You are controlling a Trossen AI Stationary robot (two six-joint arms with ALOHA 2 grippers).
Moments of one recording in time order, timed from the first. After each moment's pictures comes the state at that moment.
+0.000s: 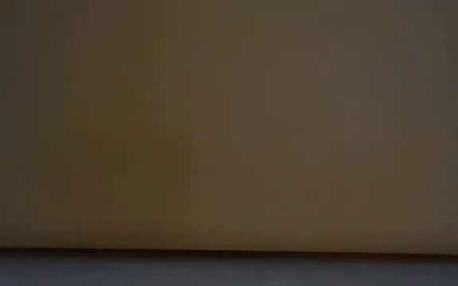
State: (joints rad) left arm 0.15 1.07 0.74 -0.53 -0.22 -0.01; right arm -0.04 1.36 1.04 -0.80 0.17 0.17
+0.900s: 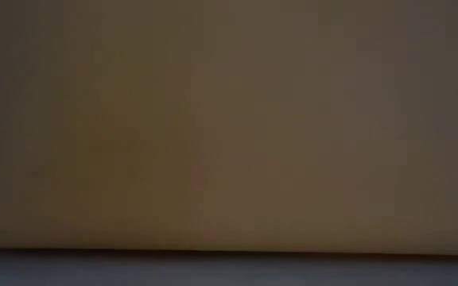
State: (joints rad) left arm 0.16 0.75 0.54 -0.47 -0.22 -0.05; right arm -0.03 1.35 1.03 -0.69 0.05 0.26
